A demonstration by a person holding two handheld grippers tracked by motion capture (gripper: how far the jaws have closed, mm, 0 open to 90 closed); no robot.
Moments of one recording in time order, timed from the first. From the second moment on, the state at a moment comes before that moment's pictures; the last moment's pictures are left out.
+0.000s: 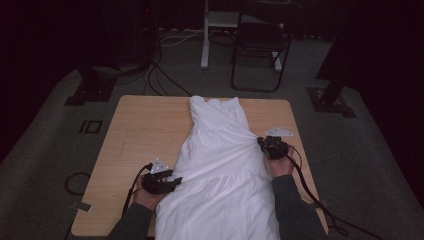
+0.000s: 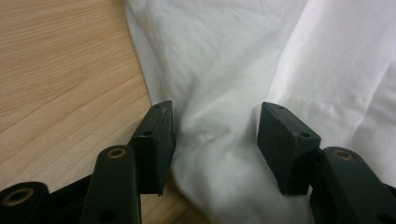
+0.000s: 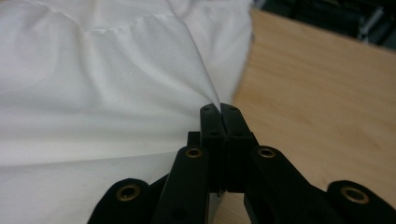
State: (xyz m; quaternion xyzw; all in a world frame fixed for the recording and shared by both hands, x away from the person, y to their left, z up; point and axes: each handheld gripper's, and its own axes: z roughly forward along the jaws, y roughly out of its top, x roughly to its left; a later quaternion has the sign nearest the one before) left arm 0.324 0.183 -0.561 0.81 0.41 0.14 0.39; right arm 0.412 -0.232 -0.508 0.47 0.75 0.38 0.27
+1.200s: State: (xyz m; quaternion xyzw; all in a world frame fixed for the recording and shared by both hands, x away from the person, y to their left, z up) left arm 0.364 0.156 -0.554 0.82 0.42 0.17 0.35; right arm 0.381 -0.232 -0.562 0.47 0.78 0.35 0.21
